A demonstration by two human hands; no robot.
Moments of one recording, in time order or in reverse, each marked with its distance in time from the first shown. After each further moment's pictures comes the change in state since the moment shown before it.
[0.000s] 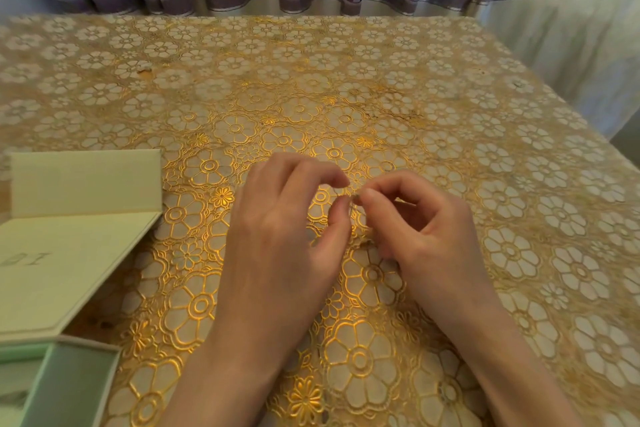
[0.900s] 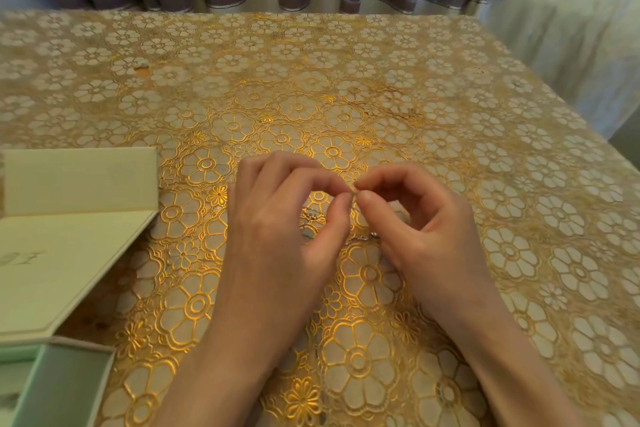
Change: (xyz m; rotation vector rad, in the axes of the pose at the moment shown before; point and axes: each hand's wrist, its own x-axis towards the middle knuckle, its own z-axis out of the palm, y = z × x) left_hand 0.002 -0.003 0.002 -0.044 0.008 -0.033; right_hand 0.001 0.004 -0.002 0.032 0.004 -0.013
